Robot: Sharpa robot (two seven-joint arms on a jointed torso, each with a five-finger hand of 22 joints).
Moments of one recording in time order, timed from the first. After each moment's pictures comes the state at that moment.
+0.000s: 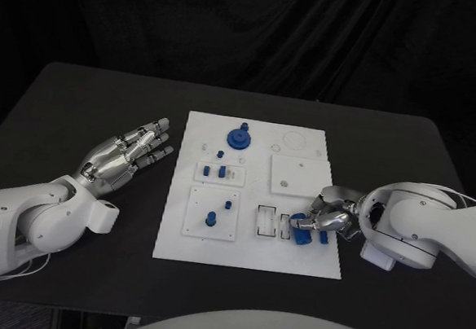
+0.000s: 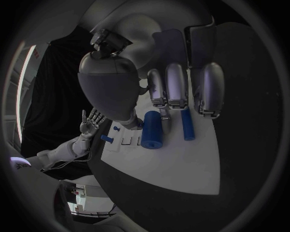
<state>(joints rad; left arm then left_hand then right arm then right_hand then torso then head) 1.09 -0.90 -0.21 1.43 -0.10 0.11 0.68 1.36 0.28 -0.29 0.29 0.33 0.28 0.01 0.04 0.04 0.06 0.09 0.12 0.02 0.00 0.16 0.00 0.00 0.15 0.02 0.25 0.01 0.07 1.23 -1.17 -0.25 1.92 -0.95 -0.13 -0.56 1.12 -0.05 0.18 0.22 0.71 0.90 0.07 0.37 0.71 1.46 -0.01 1.57 1.31 1.47 -0.08 1.52 1.31 0.04 1.47 0.03 1.39 1.31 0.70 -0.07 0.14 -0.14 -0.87</state>
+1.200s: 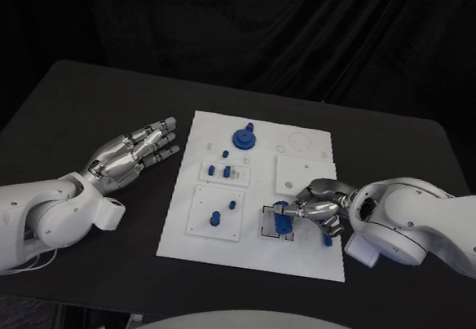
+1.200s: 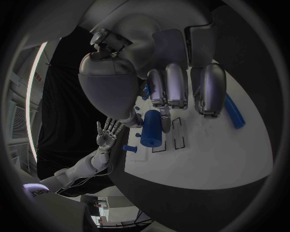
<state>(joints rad) 1.09 -0.90 -0.21 1.42 -0.10 0.11 0.68 1.36 0.28 -0.29 0.29 0.34 0.28 0.00 0.04 0.04 0.06 0.09 0.12 0.02 0.01 0.17 0.00 0.00 0.15 0.02 0.25 0.01 0.07 1.26 -1.11 -0.25 1.92 -0.76 -0.19 -0.46 1.04 -0.04 0.23 0.18 0.62 0.85 0.07 0.41 0.73 1.46 -0.01 1.57 1.31 1.46 -0.08 1.52 1.31 0.04 1.47 0.03 1.38 1.31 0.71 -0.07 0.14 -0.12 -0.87</state>
